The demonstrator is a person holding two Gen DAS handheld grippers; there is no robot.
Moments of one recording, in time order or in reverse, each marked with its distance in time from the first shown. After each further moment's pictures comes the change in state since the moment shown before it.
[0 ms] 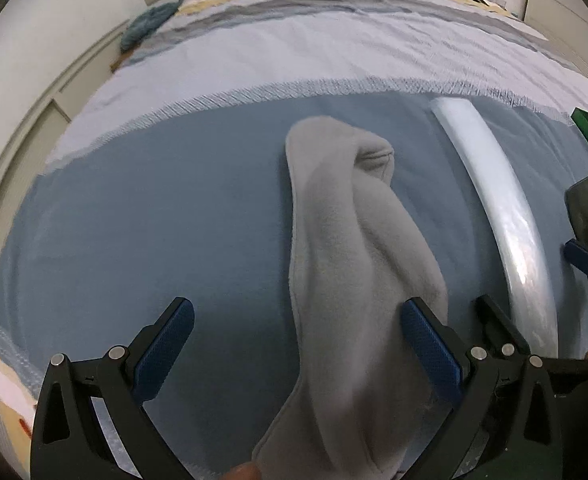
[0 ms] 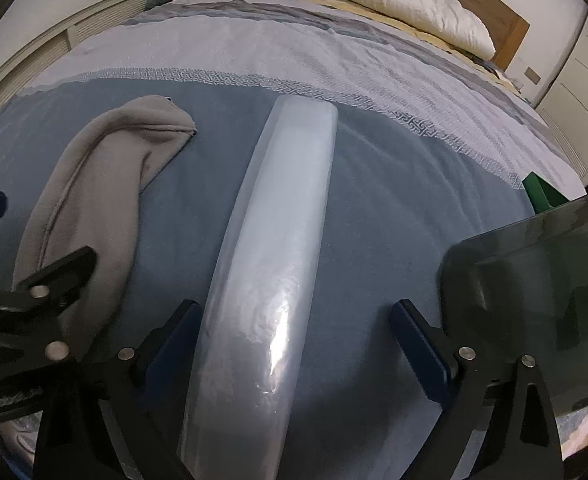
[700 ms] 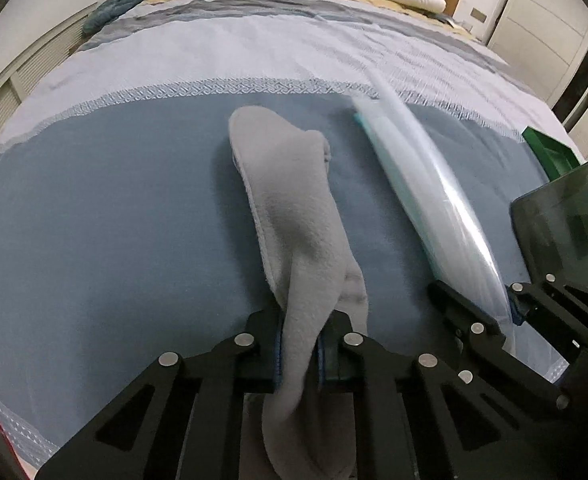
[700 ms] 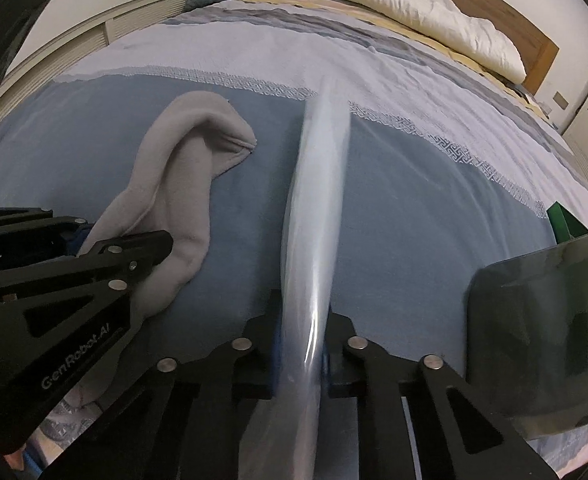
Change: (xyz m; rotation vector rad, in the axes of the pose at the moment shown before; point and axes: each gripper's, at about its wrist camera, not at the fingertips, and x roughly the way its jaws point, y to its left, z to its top) left arm -0.005 -0.009 -0.006 -0.040 -0.043 -0.252; right arm -0.011 0.004 -0.006 -0.085 -0.046 0.091
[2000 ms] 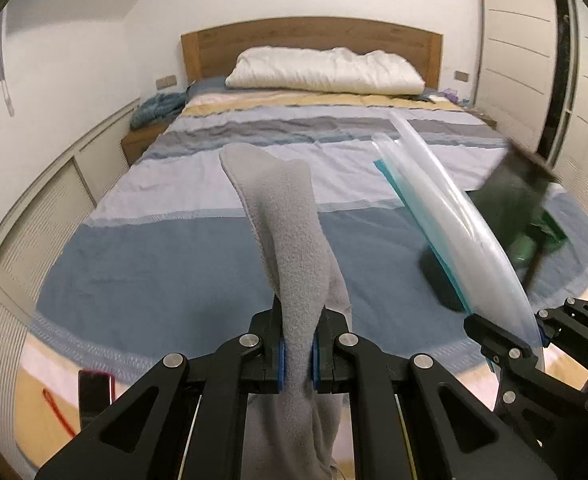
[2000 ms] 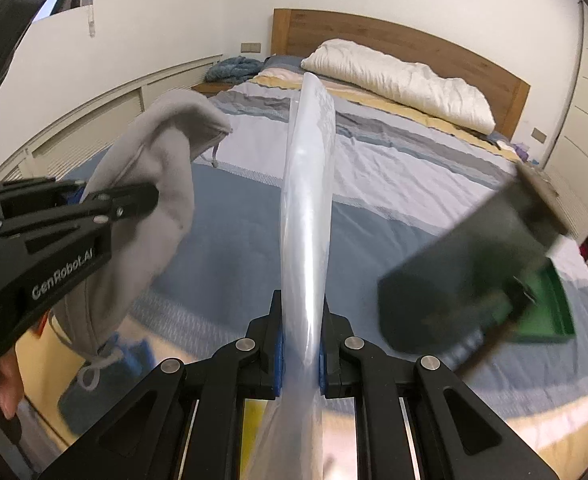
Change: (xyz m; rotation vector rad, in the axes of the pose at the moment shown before) left arm -0.220 -0.045 -0.066 0.073 -0.347 0.135; right arm -0.259 -0.037 -0.121 0.016 -0.252 0.019
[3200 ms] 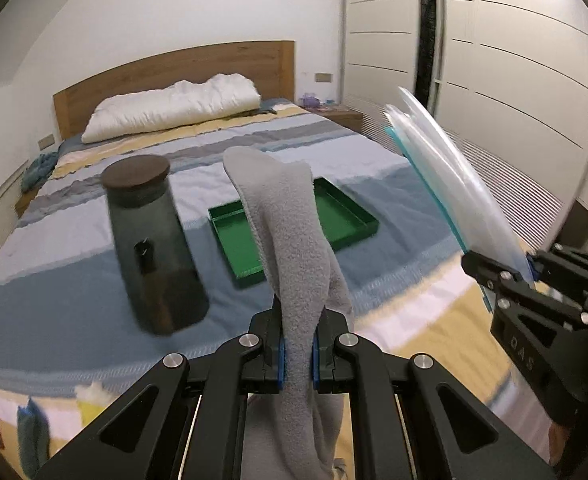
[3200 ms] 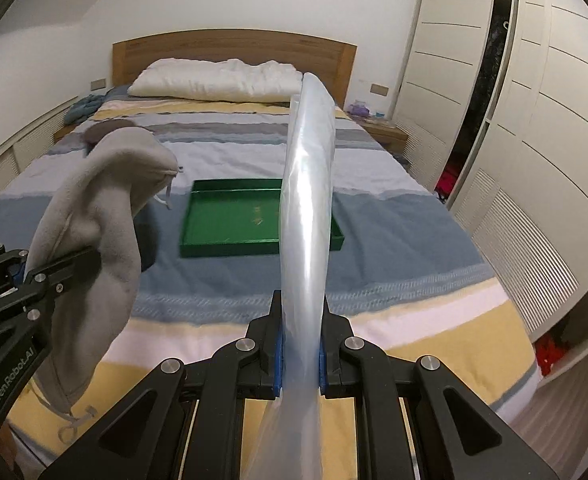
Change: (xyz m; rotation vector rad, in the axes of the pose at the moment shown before) left arm -0.036 -0.349 0.017 0.182 -0.090 -0.299; right arm -0.220 -0.288 -0.179 0.276 -0.016 -0.384
